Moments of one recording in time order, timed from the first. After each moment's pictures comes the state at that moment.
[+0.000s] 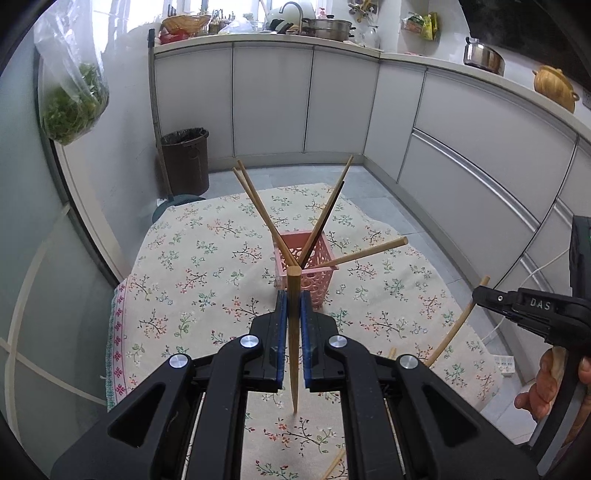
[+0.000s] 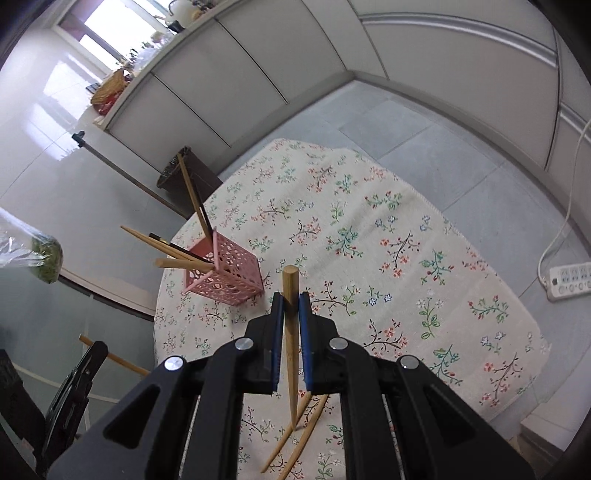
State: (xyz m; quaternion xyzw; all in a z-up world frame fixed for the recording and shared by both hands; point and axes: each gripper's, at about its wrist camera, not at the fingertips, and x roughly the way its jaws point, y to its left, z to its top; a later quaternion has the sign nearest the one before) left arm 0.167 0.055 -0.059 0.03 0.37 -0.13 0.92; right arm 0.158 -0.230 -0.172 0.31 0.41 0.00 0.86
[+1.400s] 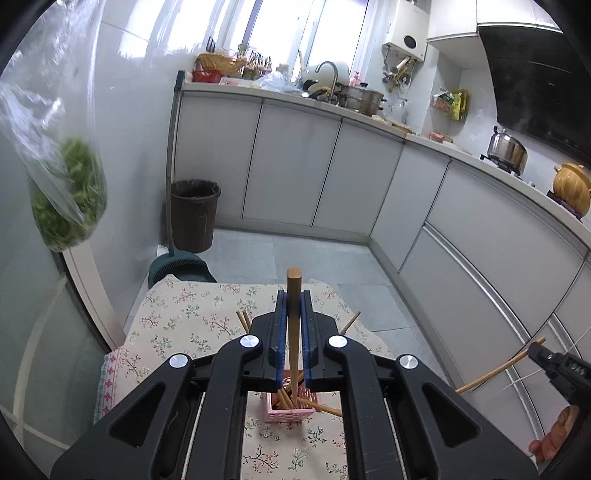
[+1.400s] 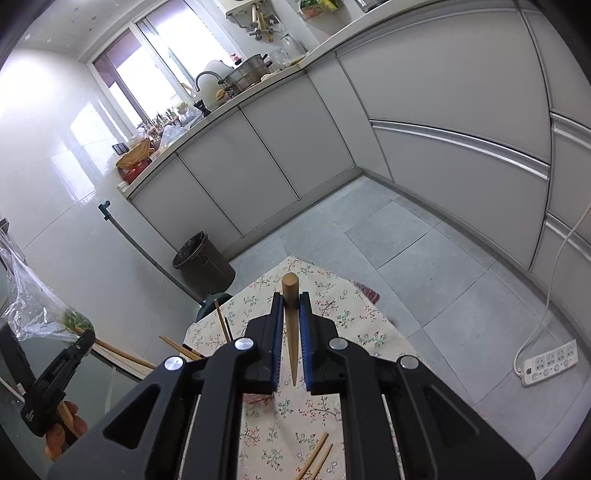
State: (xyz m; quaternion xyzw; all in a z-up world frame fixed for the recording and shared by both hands) left arm 0.253 0.058 0.034 -0.07 0.28 -0.11 0.95; right arm 0.168 -0.299 -0.046 0.29 0.28 -0.04 0.92
